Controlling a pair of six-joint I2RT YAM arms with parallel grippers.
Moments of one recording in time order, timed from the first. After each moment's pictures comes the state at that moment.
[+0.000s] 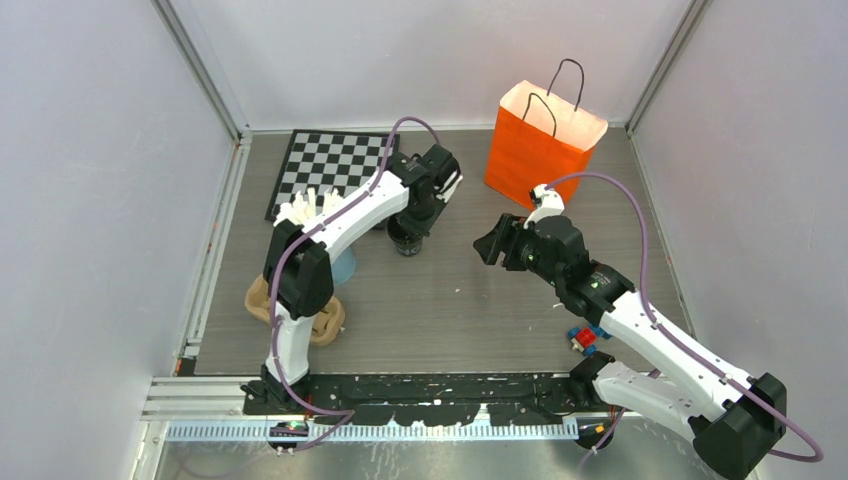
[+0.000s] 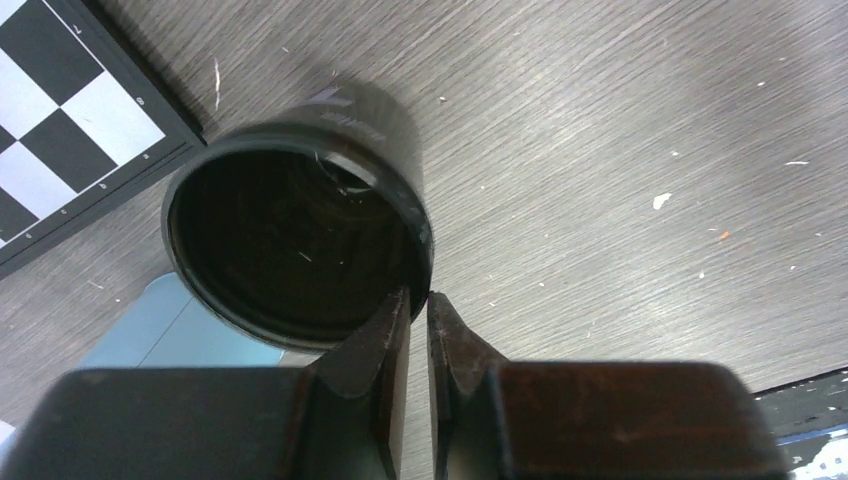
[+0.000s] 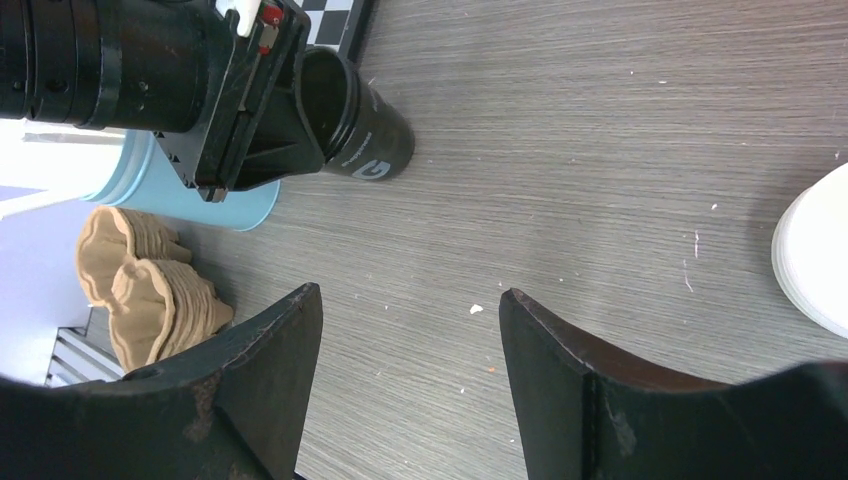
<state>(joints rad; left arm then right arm) -0.71 2.02 1.87 -1.11 -0.10 -0.09 0.62 0.91 0.74 -0.26 0.09 0.62</state>
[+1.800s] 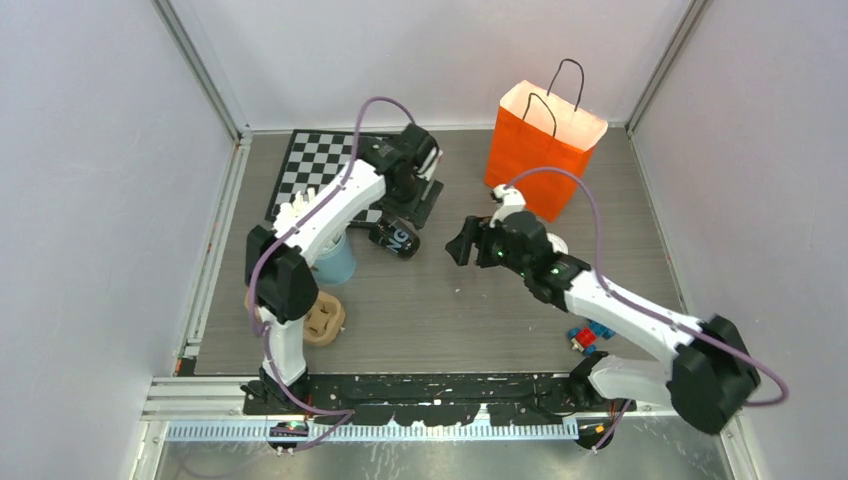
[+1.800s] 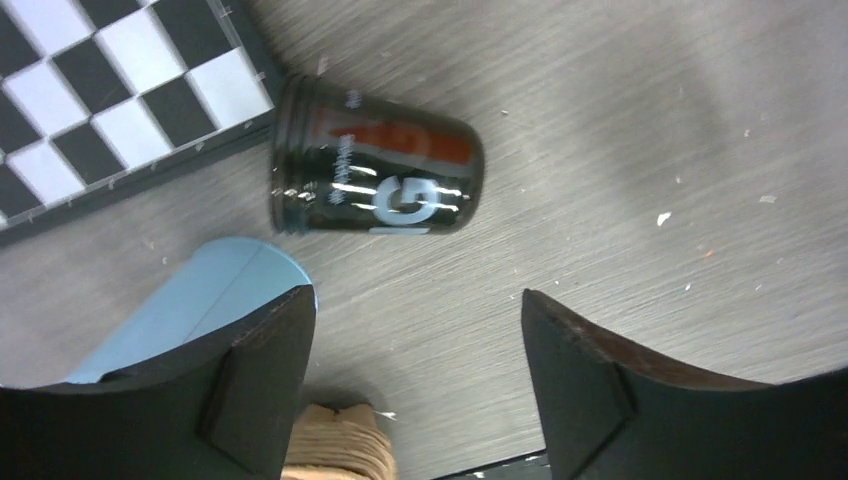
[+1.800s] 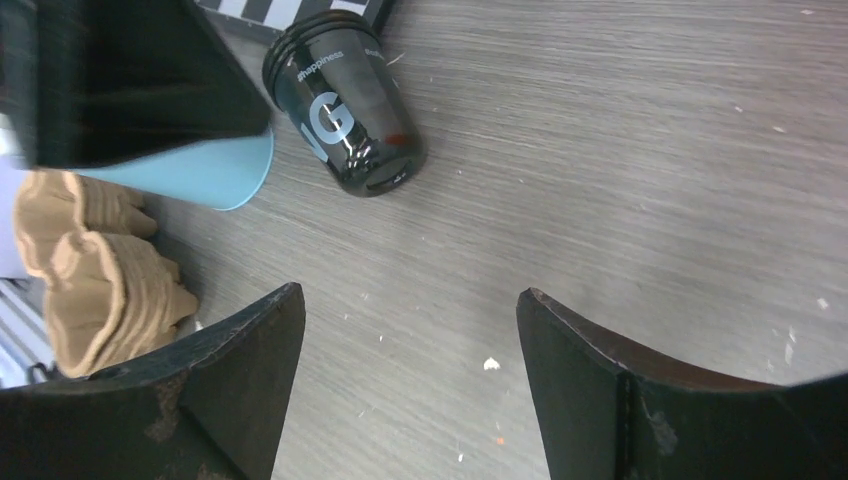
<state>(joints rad) -0.66 1.95 1.92 -1.14 -0.11 -0.11 0.66 1.13 0.69 0.01 0.03 0.55</state>
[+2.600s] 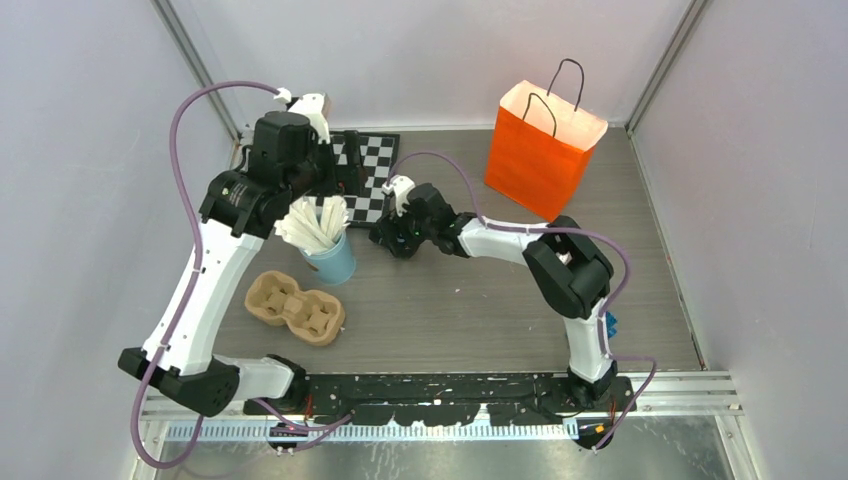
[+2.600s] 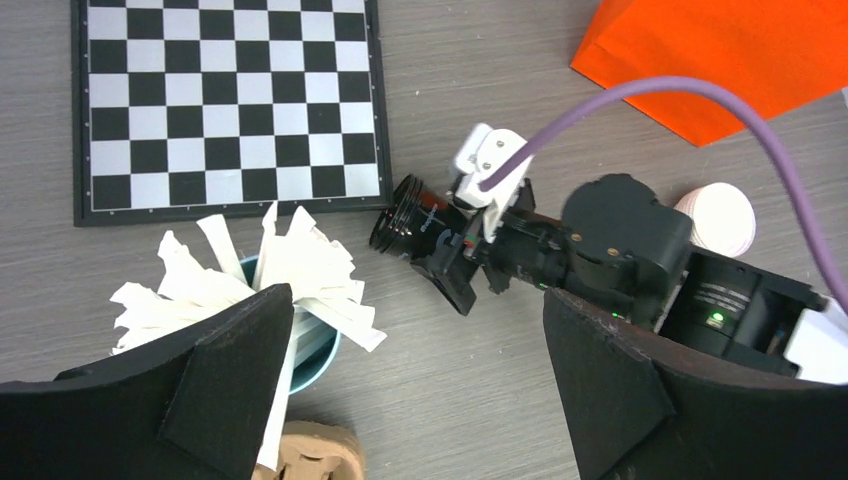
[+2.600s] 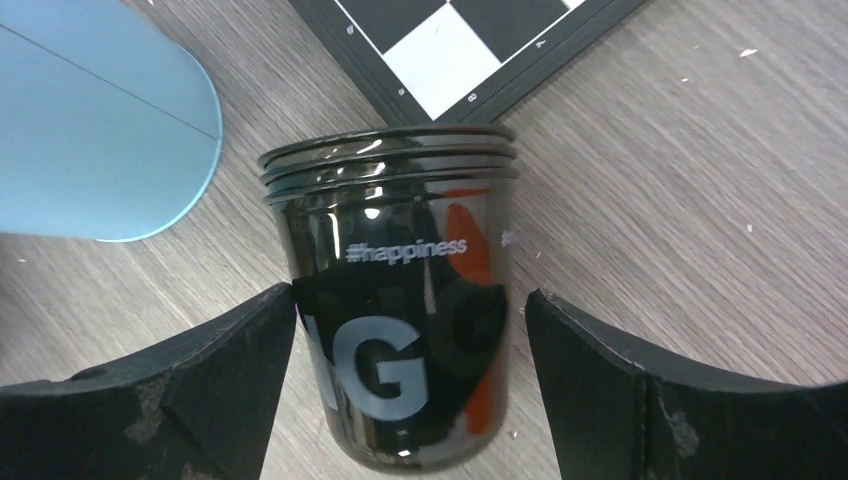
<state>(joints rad) -0.45 1.29 1.72 -0.95 -0.13 -0.28 0.78 1.98 1.30 0.10 -0.07 0.07</state>
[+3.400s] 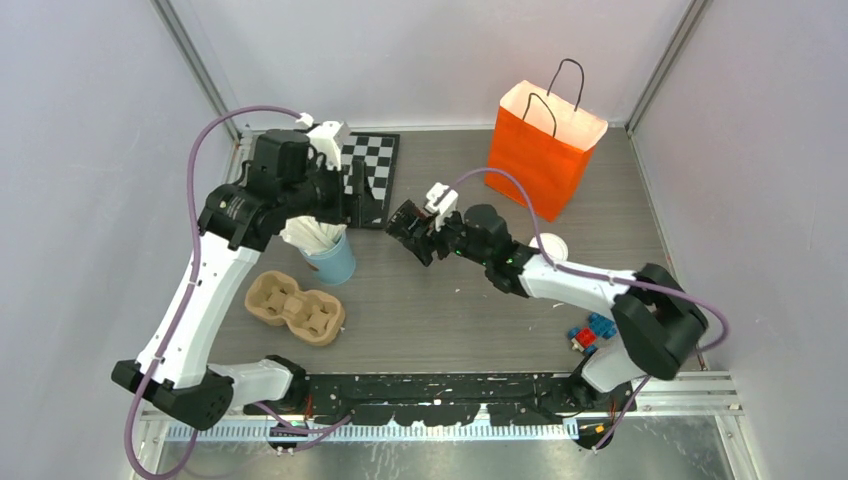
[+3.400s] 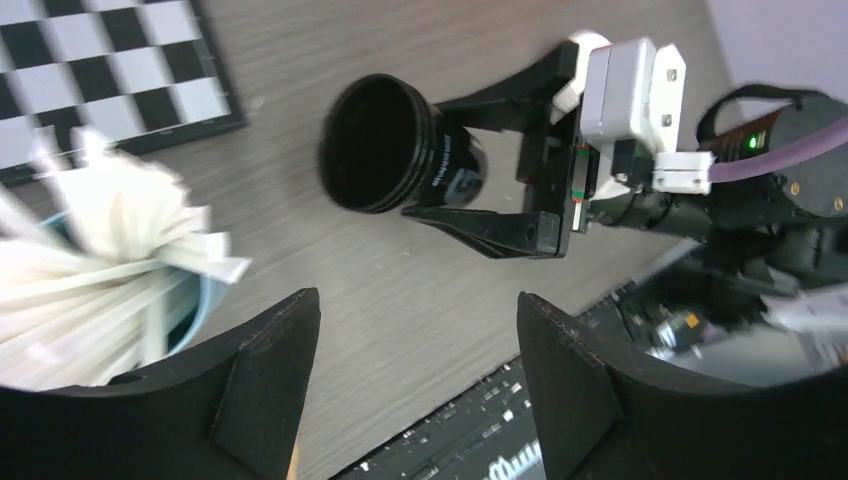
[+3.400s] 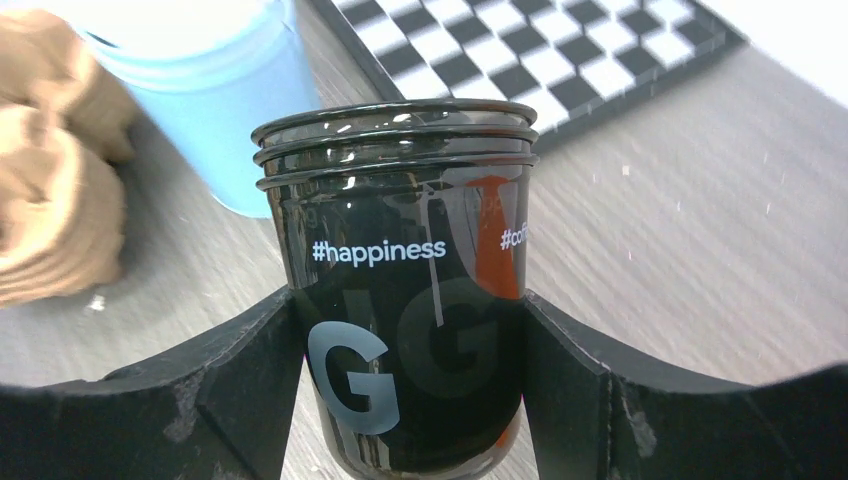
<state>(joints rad) -0.45 1.22 1.62 -1.02 0.18 -0.29 0.79 1.54 0.86 0.39 -0.11 -0.05</state>
